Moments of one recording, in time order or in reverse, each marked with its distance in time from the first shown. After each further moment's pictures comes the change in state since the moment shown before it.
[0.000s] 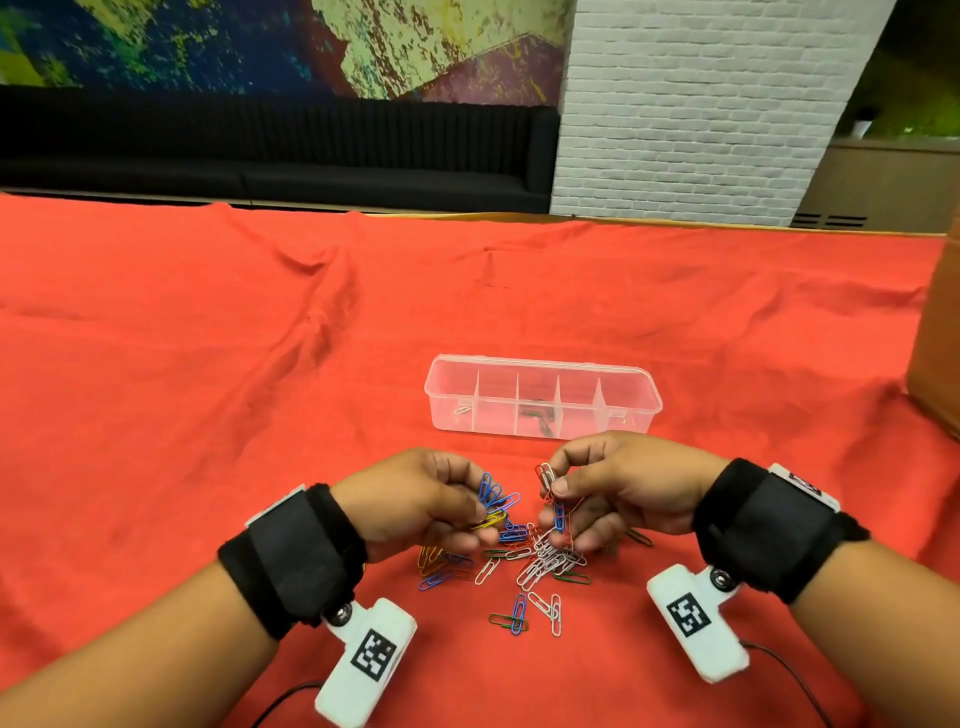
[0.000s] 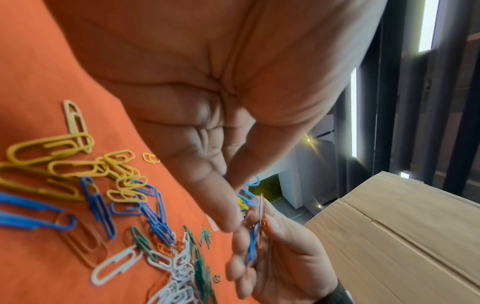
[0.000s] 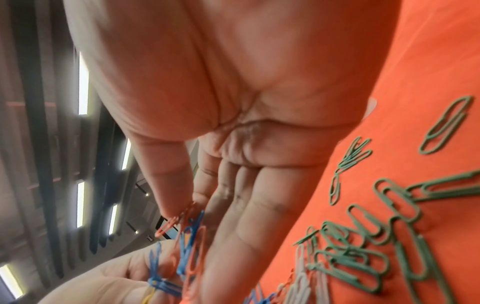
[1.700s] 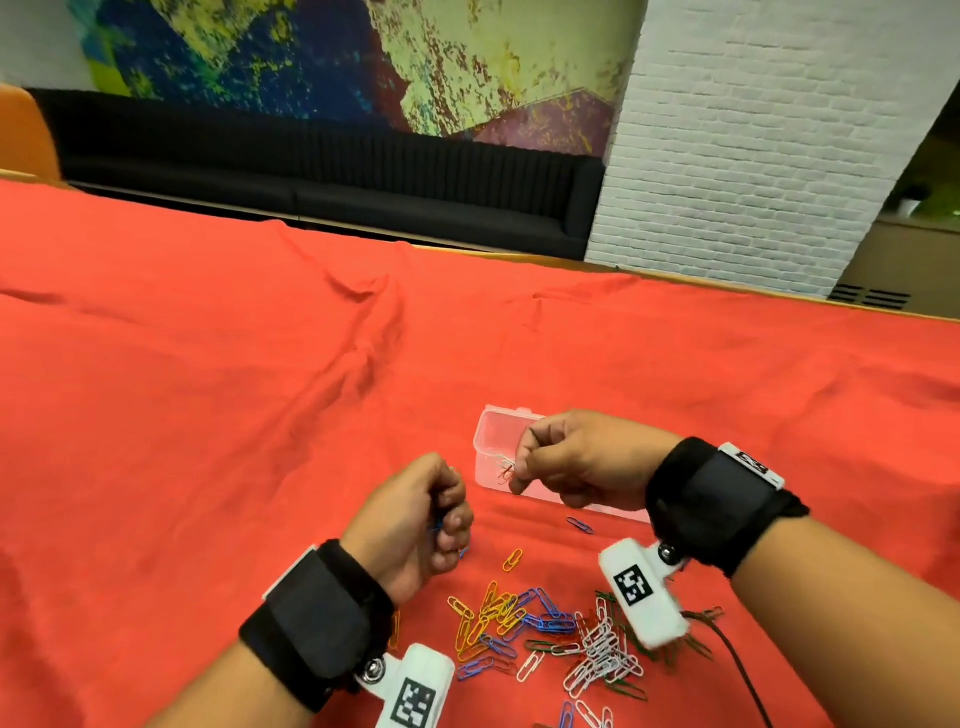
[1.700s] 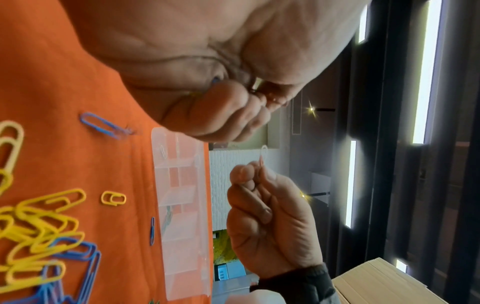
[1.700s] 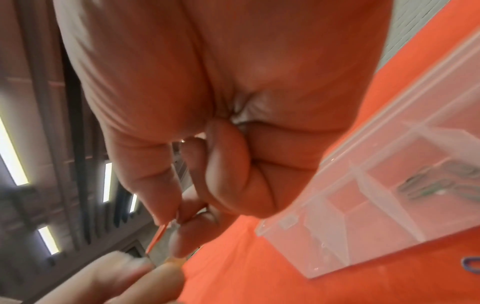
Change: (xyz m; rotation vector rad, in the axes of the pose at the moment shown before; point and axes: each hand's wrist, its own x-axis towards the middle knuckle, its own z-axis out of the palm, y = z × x) left_hand 0.001 0.009 -0.036 -0.405 0.318 0.143; right_hand 0.074 -0.091 0.027 -0.340 0.017 -0.160
